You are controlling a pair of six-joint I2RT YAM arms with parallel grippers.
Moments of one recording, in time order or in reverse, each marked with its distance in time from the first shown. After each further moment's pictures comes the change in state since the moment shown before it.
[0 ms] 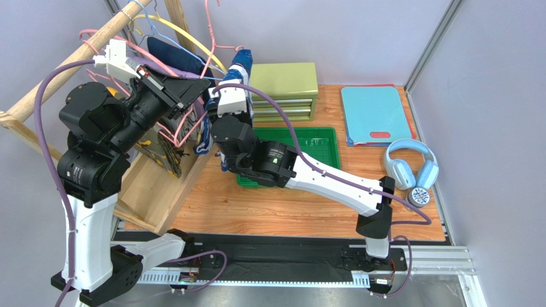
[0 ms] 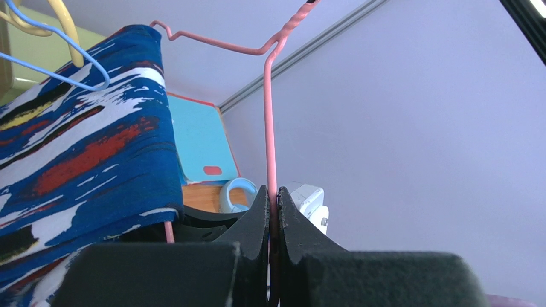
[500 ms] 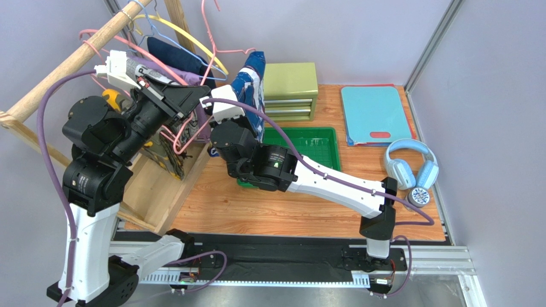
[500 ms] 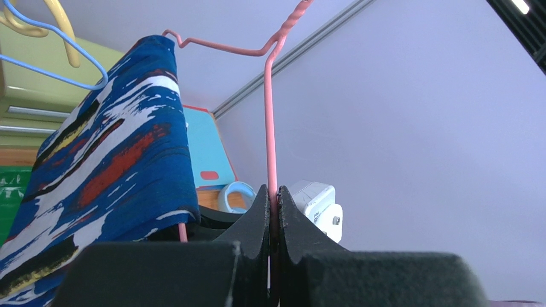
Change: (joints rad) left arm 0.000 -0.084 -0.157 0.106 0.014 0.011; right arm 0.023 -0.035 -0.046 -0.013 0.049 -0.148
